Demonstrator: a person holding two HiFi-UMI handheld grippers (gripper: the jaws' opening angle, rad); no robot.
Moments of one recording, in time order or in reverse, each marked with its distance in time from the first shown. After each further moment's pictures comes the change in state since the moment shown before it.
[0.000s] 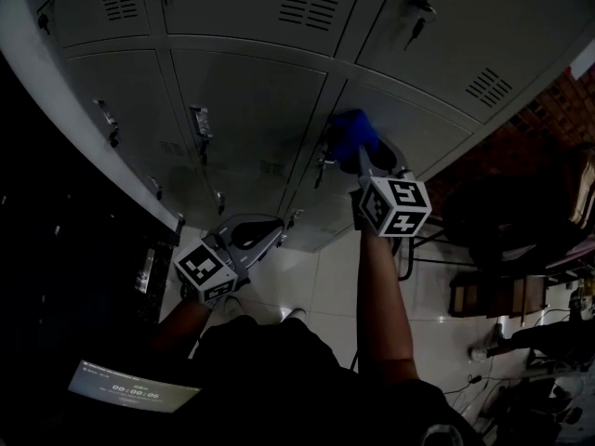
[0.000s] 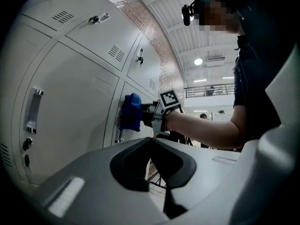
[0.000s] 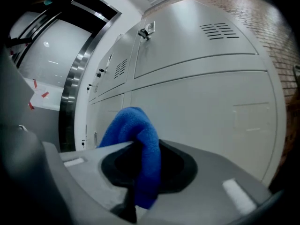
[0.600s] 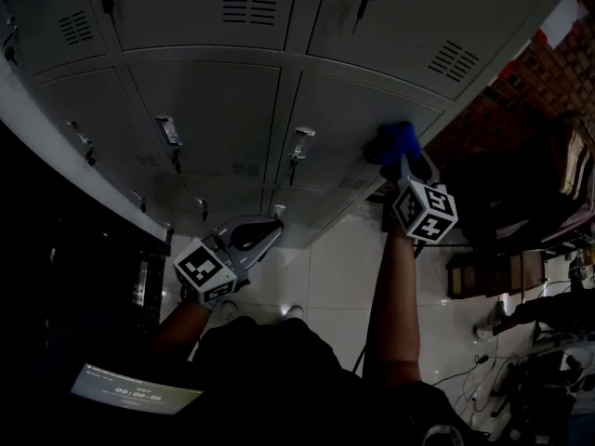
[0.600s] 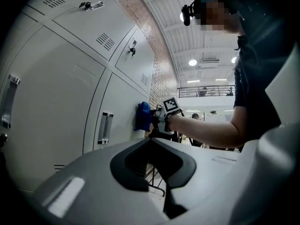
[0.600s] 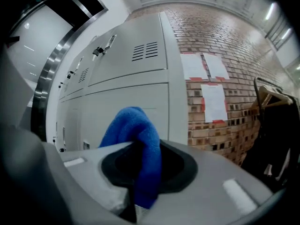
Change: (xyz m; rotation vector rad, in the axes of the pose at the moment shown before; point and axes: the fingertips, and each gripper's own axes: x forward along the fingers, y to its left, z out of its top) left arm 0.044 -0.025 -0.005 0.000 0.011 -0.100; right arm -0.091 -0.145 -0.016 0.044 -0.004 -0.336
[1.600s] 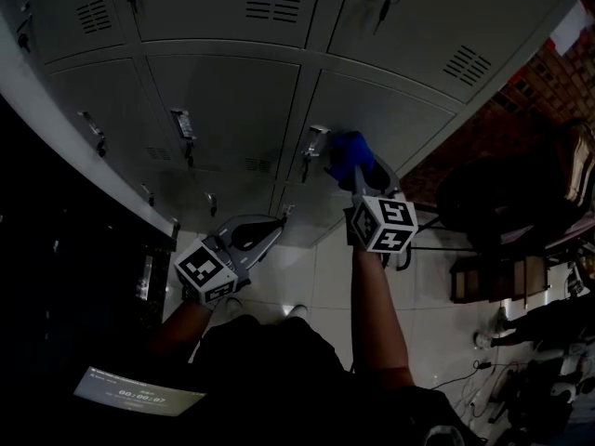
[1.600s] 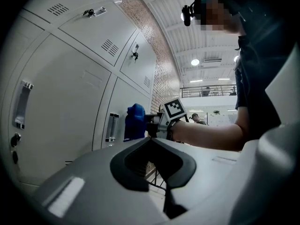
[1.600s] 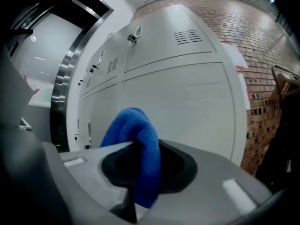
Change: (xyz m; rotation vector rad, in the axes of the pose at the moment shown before) left arm -0.025 0.004 -0.001 -0.003 -0.002 0.042; right arm 0.003 0.123 -0.041 -0.001 0.039 0.196
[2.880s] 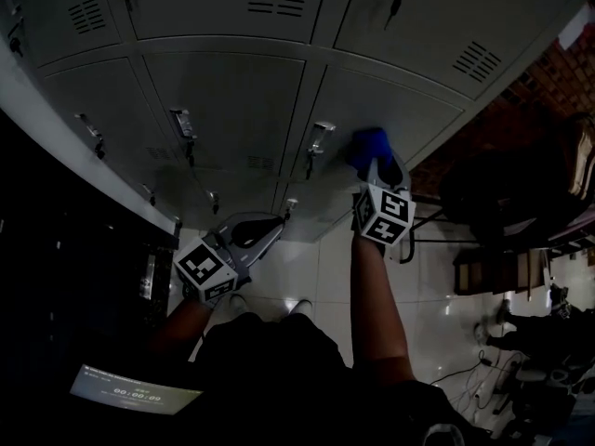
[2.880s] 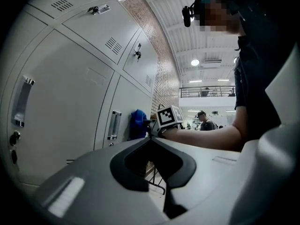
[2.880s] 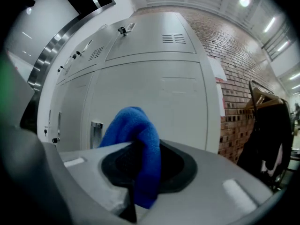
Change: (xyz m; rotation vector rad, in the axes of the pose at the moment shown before) left arm -0.005 0.012 -0.004 -0.015 0.012 -0.020; right arm 0.007 -0.053 -0.021 -0.033 -0.040 -0.295
